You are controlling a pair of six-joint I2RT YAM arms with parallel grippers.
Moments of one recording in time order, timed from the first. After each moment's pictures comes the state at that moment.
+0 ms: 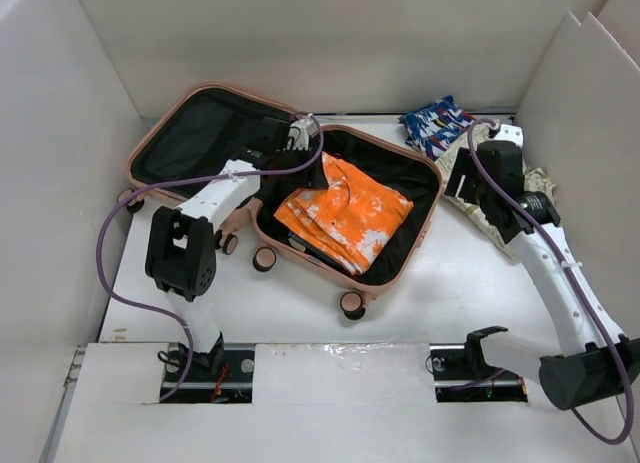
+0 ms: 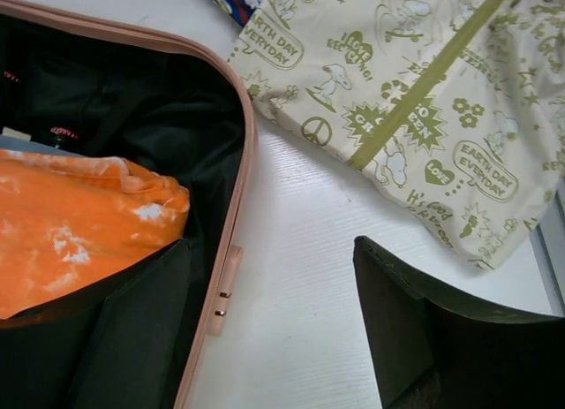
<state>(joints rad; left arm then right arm) -0.39 1.82 1.48 -0.45 0.44 -0.26 0.24 1.12 1.21 -0.69 0.39 0.33</state>
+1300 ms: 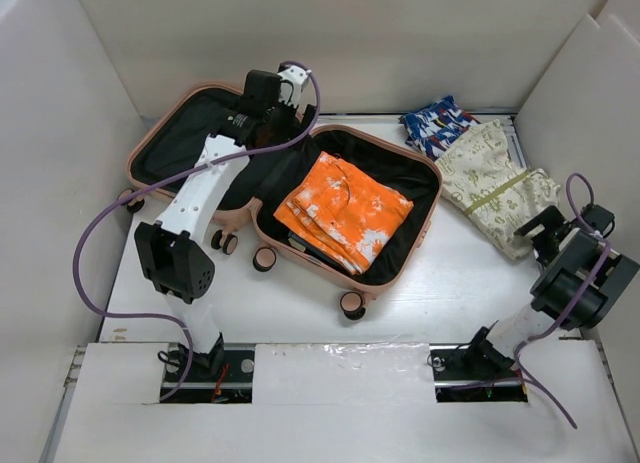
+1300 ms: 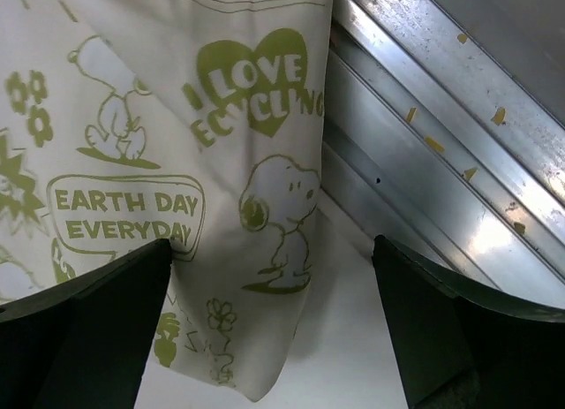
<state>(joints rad) -0.40 1.79 1.90 -0.72 -0.05 0.11 -0.77 1.60 0.86 -0.19 -0.29 0.29</state>
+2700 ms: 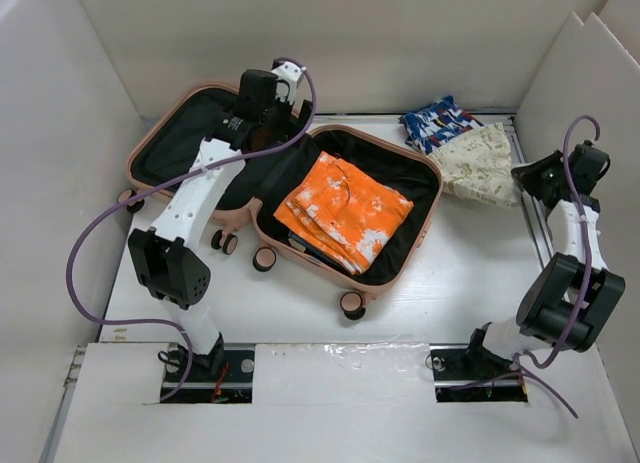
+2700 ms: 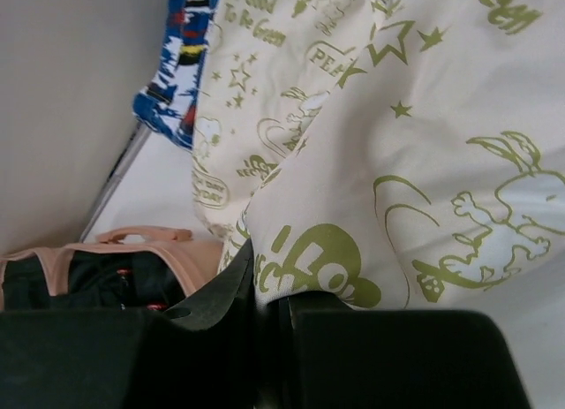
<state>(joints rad) -0.40 1.75 1.88 -0.67 -0.10 0.10 -0.50 1.45 1.07 -0.15 -0.36 0.63</state>
